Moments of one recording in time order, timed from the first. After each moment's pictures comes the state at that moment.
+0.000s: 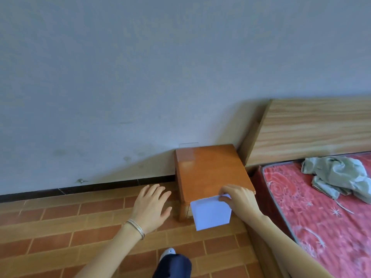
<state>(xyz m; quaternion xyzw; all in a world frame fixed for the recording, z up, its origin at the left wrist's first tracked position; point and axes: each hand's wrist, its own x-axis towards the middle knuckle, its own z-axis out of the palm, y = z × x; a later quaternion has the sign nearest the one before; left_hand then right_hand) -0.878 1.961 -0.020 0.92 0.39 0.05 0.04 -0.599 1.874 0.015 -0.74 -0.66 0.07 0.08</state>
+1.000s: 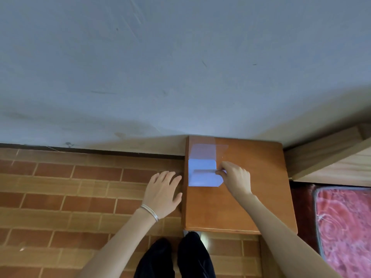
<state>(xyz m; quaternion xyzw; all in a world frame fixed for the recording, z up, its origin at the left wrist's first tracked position) -0.750 2.191 -0.222 0.86 0.49 -0.03 0.13 -0.506 2.194 -0.219 -0.75 -0.65 0.13 0.09</state>
